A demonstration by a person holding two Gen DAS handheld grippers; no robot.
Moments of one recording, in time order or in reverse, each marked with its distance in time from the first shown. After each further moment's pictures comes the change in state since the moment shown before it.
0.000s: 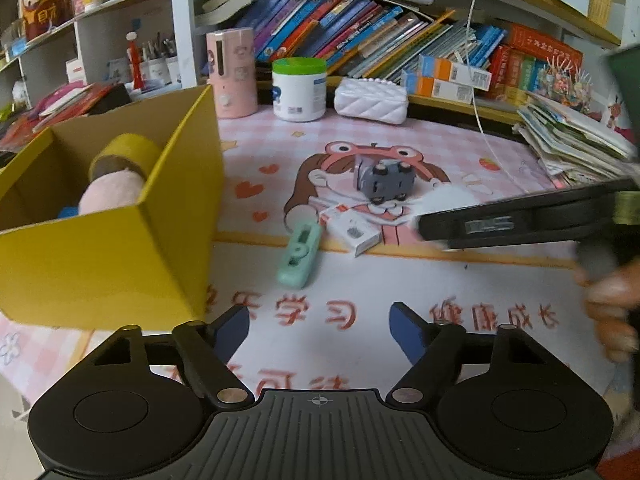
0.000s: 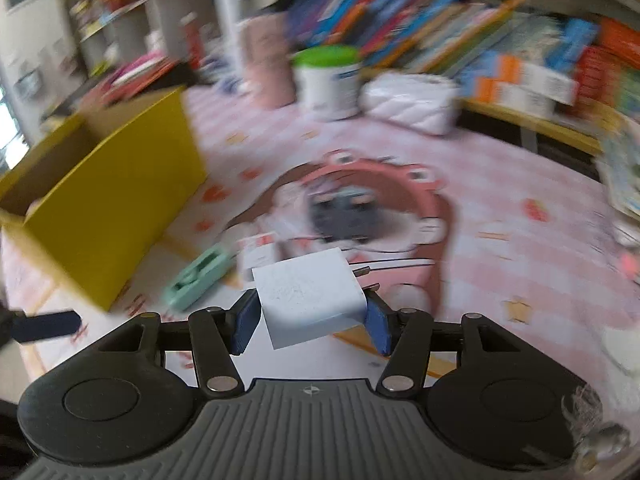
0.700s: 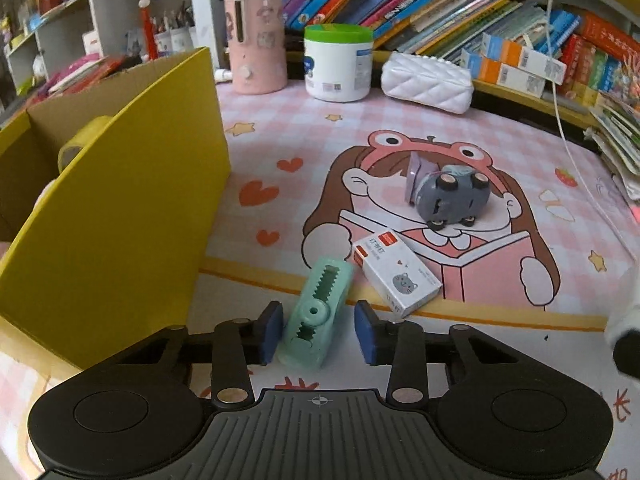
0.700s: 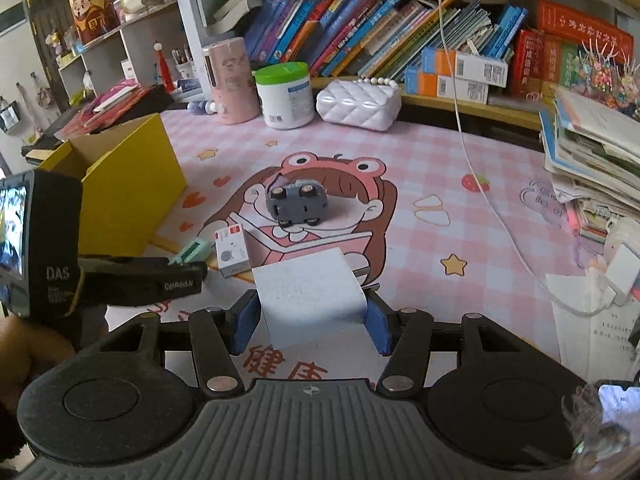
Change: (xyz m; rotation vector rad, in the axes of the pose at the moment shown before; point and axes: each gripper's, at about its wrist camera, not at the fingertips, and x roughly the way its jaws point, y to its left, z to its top) left arm 0.088 0.000 0.032 -0.066 0.069 0.107; right arm -0.052 -0.018 -0.025 0.071 -0.029 -0.031
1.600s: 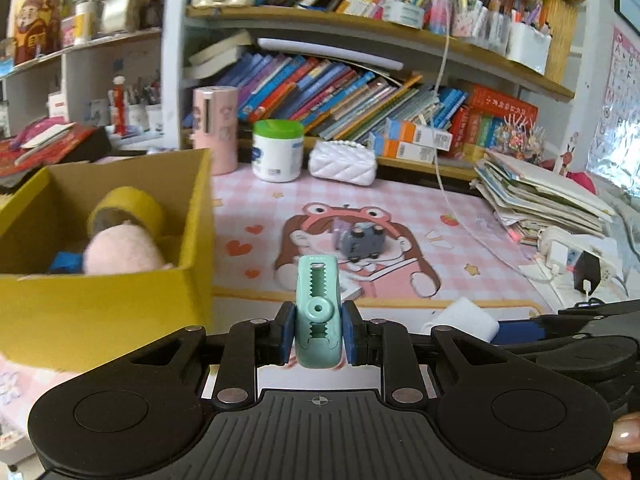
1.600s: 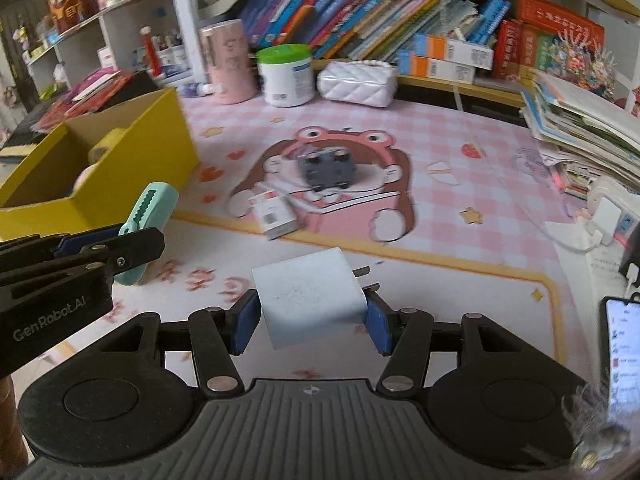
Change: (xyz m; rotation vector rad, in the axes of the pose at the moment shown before) left arm -0.127 0.059 -0.037 0.063 -0.228 -0.259; right arm -0.013 0.086 -0.027 0.046 0.044 -0.120
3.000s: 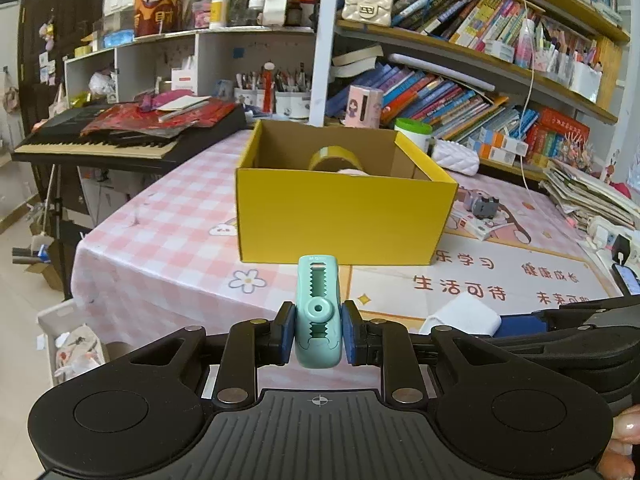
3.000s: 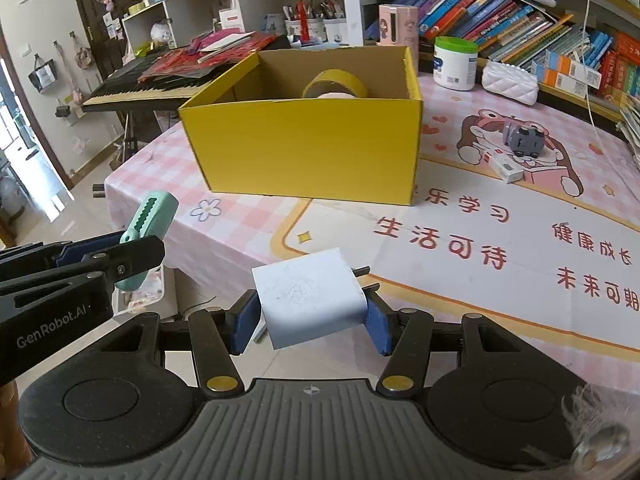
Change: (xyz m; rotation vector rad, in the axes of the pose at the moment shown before) left arm -0.159 0.166 -0.083 -0.083 -0.009 0.145; right arm -0.054 0.226 -0.078 -0.105 0.016 0.149
